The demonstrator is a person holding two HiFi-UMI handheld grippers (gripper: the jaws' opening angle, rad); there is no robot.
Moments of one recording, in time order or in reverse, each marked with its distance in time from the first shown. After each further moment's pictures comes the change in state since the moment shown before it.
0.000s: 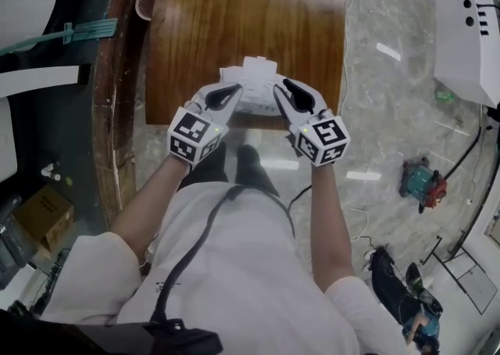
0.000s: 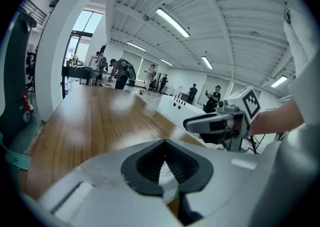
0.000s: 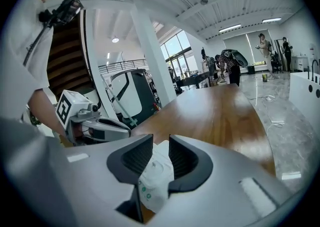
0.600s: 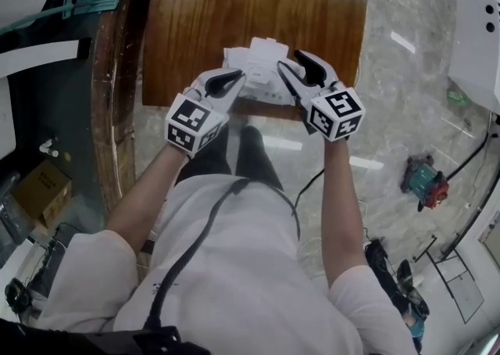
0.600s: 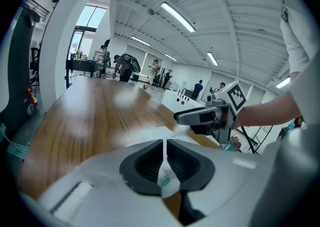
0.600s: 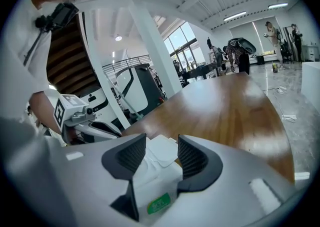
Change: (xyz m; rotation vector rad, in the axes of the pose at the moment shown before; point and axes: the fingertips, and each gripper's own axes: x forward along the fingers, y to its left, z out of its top) left arm 0.012 0.011 -0.035 -0.041 0.054 0.031; right arm 0.039 -0.028 -0.020 0.014 0.072 0.117
